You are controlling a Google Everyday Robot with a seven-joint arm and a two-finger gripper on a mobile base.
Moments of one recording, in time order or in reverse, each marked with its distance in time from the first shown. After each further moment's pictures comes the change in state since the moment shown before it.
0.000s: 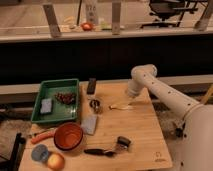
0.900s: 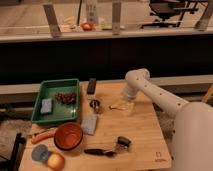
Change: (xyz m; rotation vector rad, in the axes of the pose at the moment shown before) arm -0.002 0.011 0.046 -0.075 0.013 0.017
